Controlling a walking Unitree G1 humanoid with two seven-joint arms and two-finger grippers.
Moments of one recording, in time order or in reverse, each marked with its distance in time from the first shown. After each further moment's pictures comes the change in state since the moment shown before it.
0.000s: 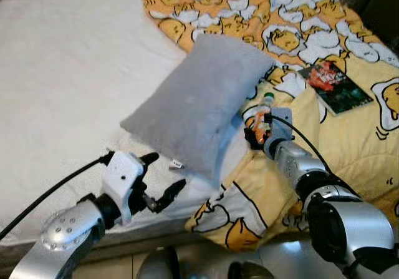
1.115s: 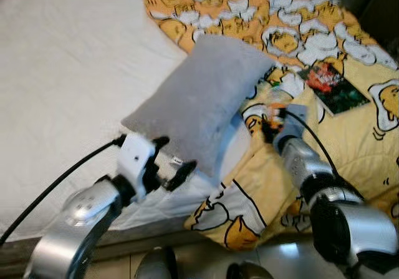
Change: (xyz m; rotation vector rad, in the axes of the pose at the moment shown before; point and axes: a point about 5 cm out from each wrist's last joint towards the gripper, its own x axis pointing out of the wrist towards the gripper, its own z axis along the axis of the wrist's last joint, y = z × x) left arm 0.036 0.008 0.014 -0.014 -0.098 0.019; right arm -0.006 -0.023 0.006 0.163 -0.170 -0.140
